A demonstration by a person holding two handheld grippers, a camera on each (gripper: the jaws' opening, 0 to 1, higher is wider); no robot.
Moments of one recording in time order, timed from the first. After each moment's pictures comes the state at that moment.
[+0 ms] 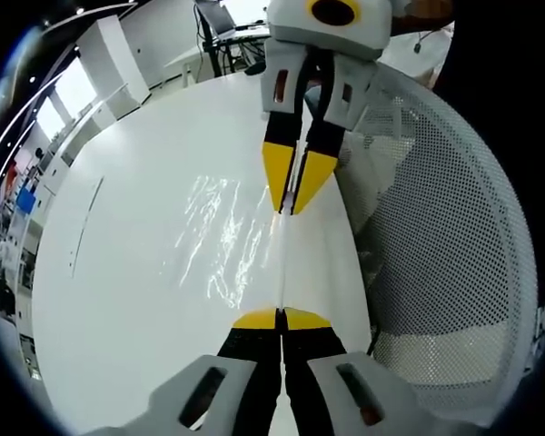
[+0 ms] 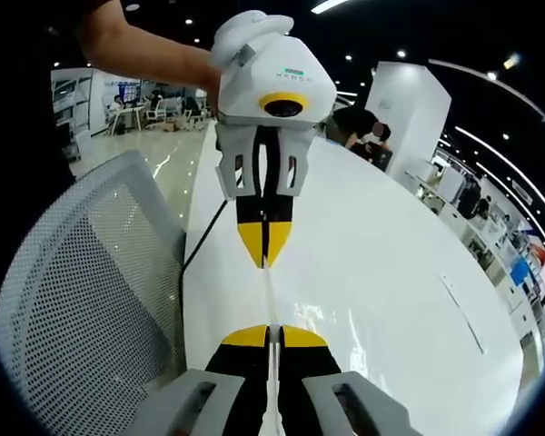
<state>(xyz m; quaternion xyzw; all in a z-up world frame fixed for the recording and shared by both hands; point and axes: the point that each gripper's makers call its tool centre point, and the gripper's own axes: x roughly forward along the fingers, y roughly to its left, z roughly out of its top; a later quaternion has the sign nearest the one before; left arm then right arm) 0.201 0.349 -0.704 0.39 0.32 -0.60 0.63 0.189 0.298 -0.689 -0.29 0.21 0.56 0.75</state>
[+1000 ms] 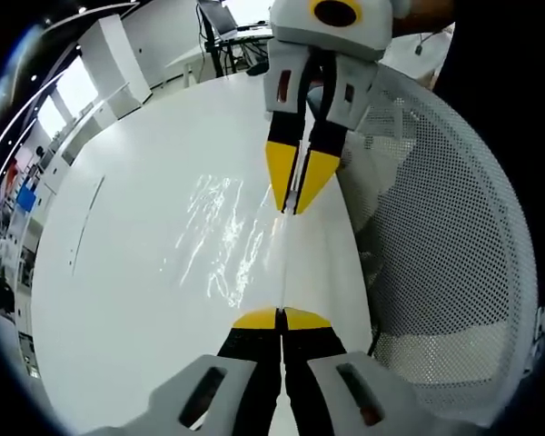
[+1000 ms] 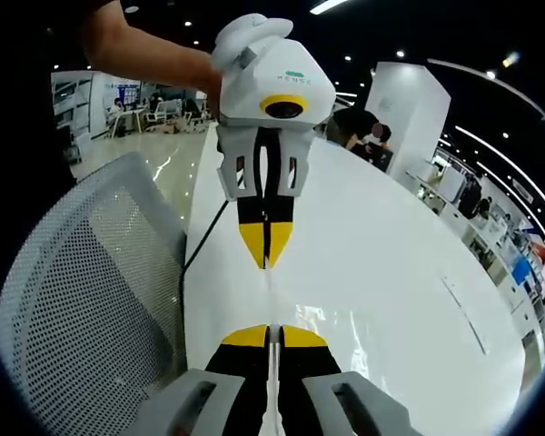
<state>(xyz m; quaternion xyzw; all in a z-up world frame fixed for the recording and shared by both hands) 0.203 0.351 -0.702 0.38 0.32 -0.60 0.63 0.189 0.300 -0.689 -0.29 0.21 0.56 0.75</state>
